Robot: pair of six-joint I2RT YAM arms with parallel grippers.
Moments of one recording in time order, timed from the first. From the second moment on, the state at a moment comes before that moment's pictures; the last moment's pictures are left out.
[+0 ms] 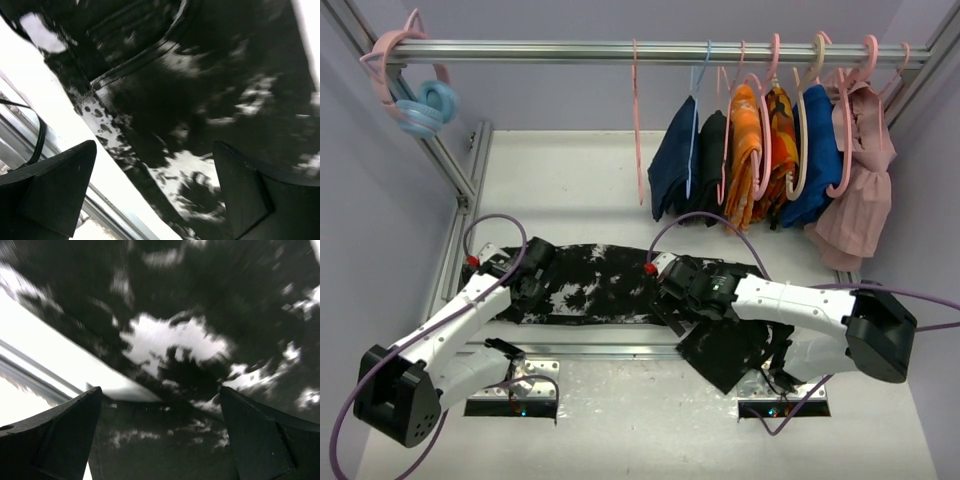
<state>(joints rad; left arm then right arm) -0.38 0.99 0.65 -1.01 -0.52 -1.42 1.04 1.34 0.74 -0.58 0.25 0.21</state>
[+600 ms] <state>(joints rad) -0.45 1.06 0.79 -1.16 -0.61 -1.57 1.18 1.62 1.05 -0.42 0.18 -0.01</state>
